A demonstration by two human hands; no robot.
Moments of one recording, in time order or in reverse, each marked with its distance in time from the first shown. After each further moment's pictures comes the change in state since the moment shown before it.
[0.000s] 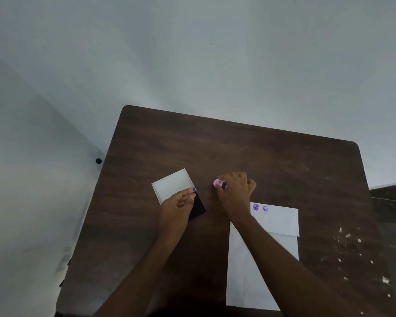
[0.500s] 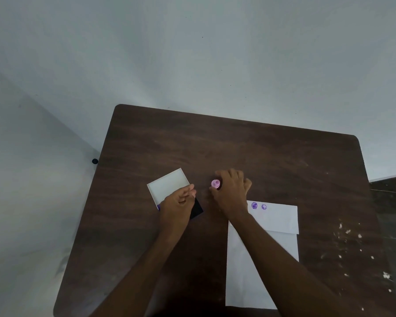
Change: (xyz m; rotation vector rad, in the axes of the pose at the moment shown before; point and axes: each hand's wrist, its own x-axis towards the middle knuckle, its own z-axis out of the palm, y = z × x) left_hand 0.013 0.004 0.015 0.112 -0.007 0.035; right_hand 0.009 0.008 0.012 0.022 -0.082 -0.002
